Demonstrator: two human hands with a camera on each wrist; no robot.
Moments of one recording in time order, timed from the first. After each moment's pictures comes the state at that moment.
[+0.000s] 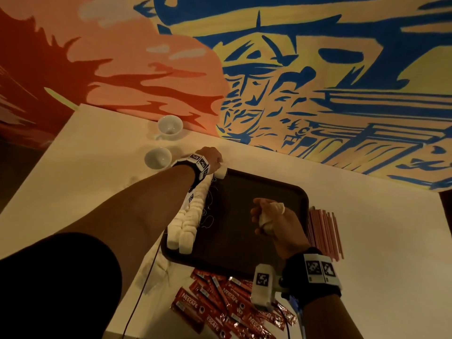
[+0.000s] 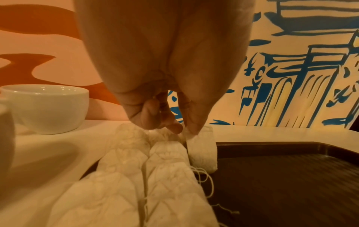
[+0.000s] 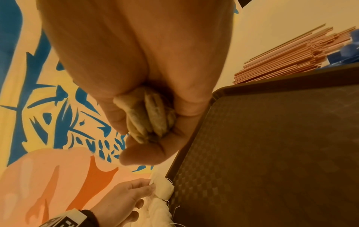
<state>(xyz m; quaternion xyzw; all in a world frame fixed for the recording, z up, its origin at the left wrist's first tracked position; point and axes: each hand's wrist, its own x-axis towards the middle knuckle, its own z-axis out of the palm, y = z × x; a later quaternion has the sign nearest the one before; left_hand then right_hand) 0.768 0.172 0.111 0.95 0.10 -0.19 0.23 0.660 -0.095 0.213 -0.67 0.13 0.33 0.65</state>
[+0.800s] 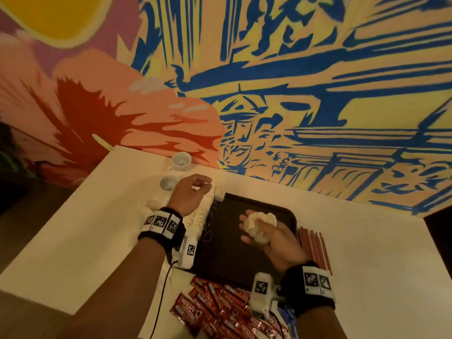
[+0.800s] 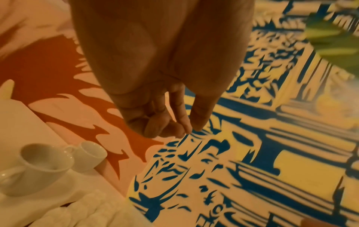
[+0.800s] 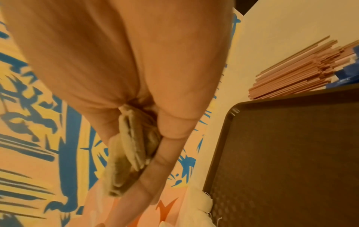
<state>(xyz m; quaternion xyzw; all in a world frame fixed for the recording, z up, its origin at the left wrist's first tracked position) 0.604 0.127 0.257 0.81 0.20 0.10 0.55 0.620 -0.132 0.268 -0.52 0.07 0.38 0.76</state>
